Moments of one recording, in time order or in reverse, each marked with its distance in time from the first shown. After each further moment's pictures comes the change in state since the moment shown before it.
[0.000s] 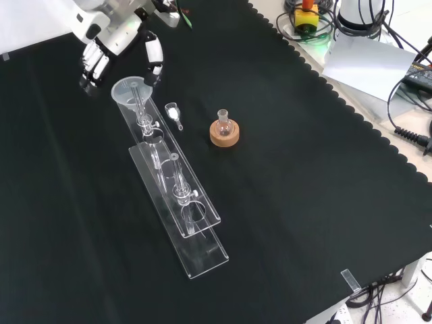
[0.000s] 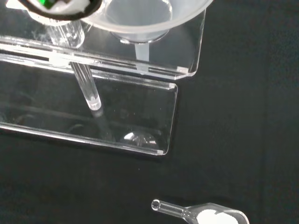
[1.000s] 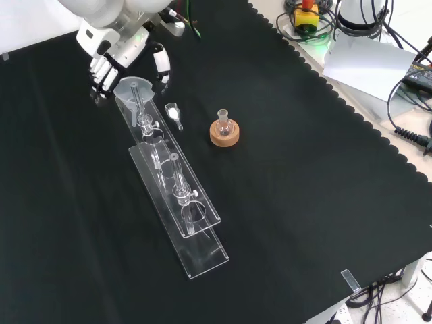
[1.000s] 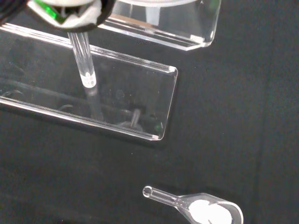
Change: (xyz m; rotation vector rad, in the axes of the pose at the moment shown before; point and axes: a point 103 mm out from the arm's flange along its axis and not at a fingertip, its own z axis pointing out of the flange) arm 0.010 0.006 0.019 0.014 -0.076 -0.015
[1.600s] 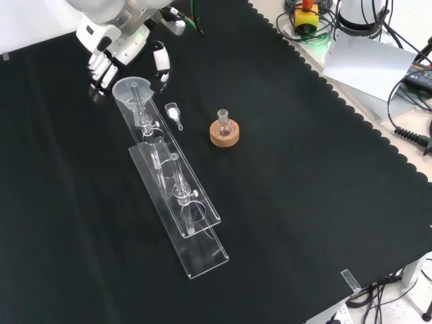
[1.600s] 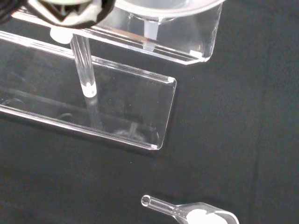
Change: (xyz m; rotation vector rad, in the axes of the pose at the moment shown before) arm 0.001 -0.006 -0.009 -0.031 -0.011 0.001
